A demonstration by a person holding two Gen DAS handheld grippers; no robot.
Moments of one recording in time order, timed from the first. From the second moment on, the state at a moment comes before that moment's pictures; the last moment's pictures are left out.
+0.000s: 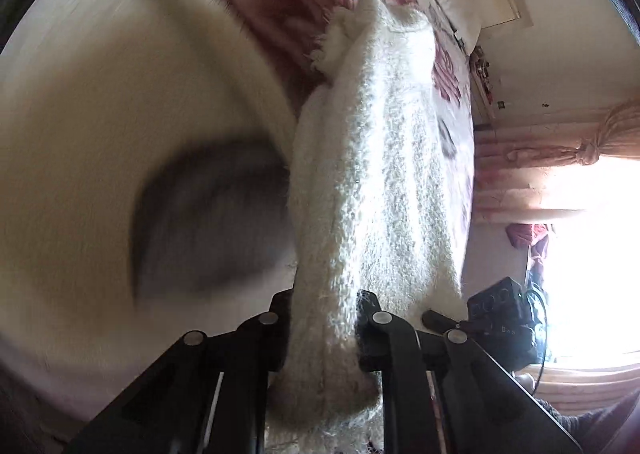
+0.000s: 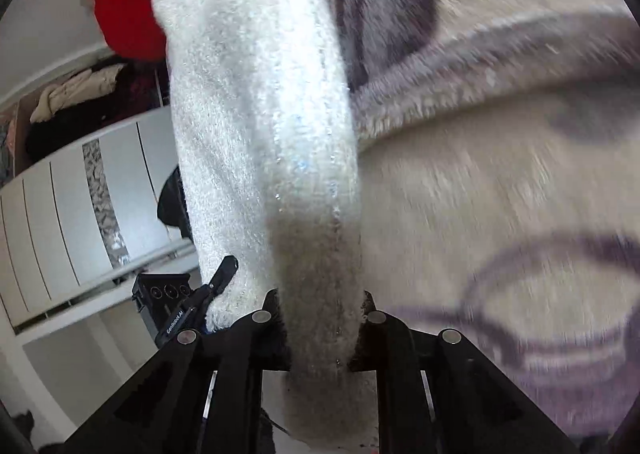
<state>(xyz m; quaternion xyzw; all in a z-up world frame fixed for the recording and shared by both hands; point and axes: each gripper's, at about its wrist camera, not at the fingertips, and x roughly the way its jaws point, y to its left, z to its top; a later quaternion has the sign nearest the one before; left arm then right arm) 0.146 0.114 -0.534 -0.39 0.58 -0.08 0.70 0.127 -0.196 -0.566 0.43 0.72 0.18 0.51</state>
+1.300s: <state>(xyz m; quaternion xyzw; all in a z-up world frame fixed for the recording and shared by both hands) 0.162 0.141 -0.635 -0.30 0.55 0.23 0.74 0.370 0.108 -0.493 -0.15 0.75 0.20 0.61</state>
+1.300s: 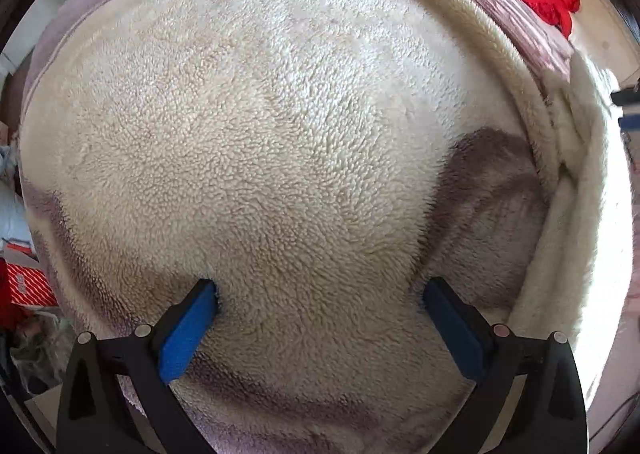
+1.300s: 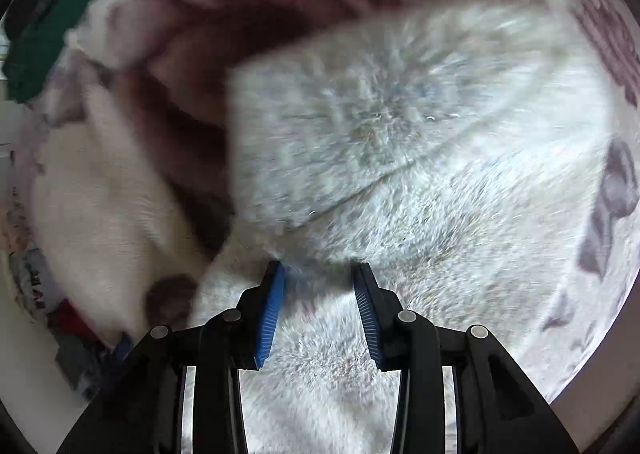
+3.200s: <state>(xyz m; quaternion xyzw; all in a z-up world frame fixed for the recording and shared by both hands) 0.142 0.088 -0.643 -0.36 0.62 -0.08 0.69 0.116 -0.217 -0.584 0.36 0.77 0.20 0.48</state>
